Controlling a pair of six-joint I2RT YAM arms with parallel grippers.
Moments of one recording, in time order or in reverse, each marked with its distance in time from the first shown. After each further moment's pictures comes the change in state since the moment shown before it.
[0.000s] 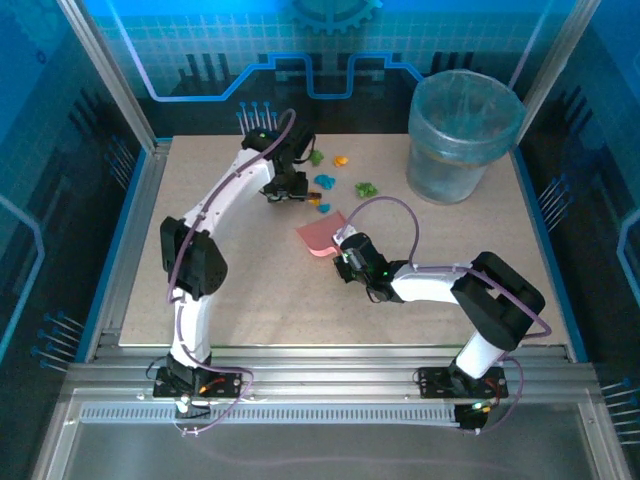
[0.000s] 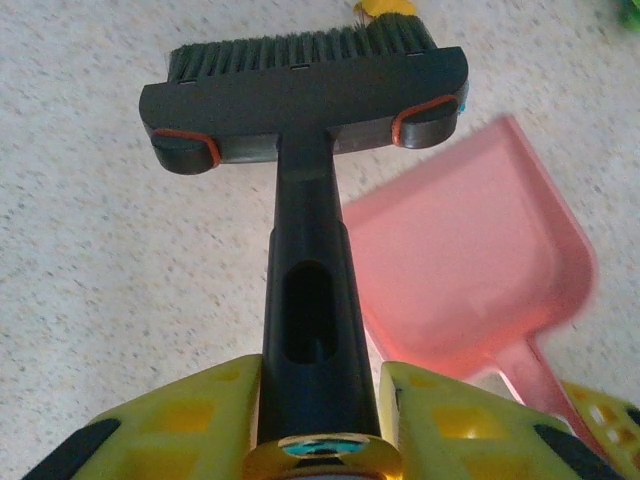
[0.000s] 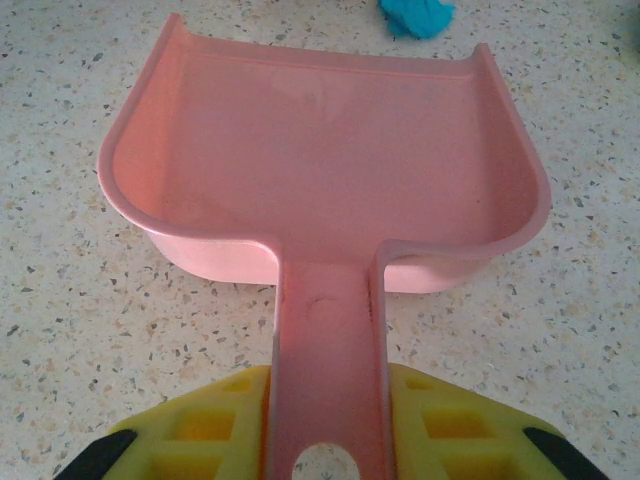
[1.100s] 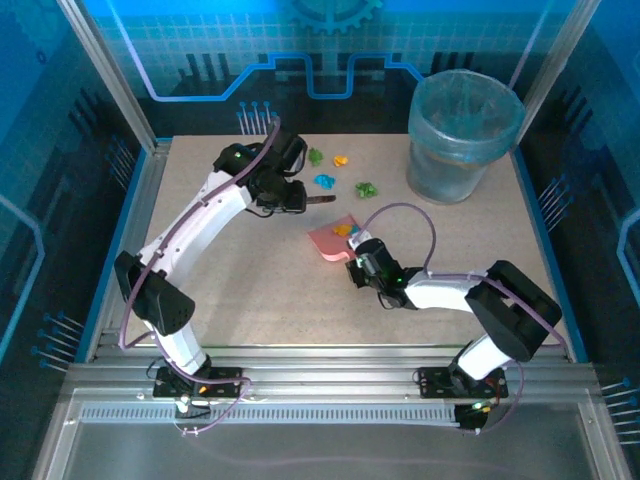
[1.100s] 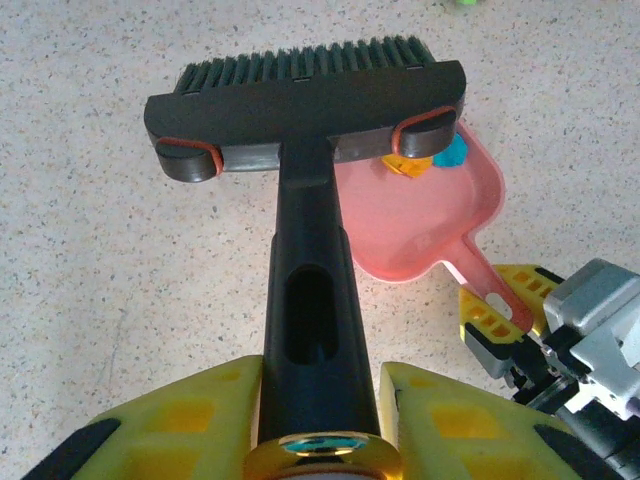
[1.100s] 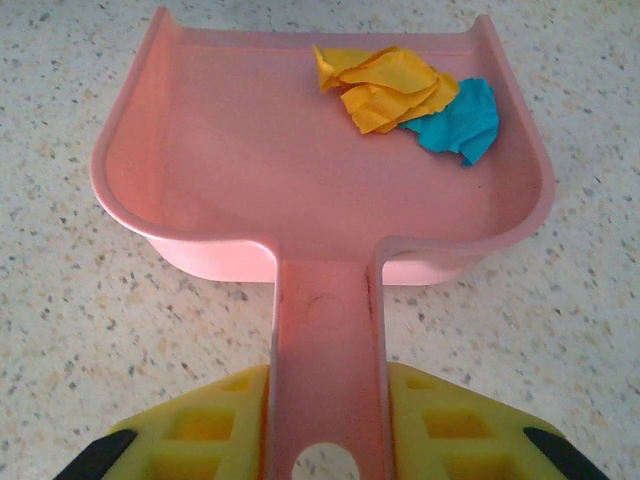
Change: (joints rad) left arm -0.076 -0.311 -0.219 0.075 0.038 -0.004; right arm -0.052 -0.101 -0.131 0.017 -0.032 0.053
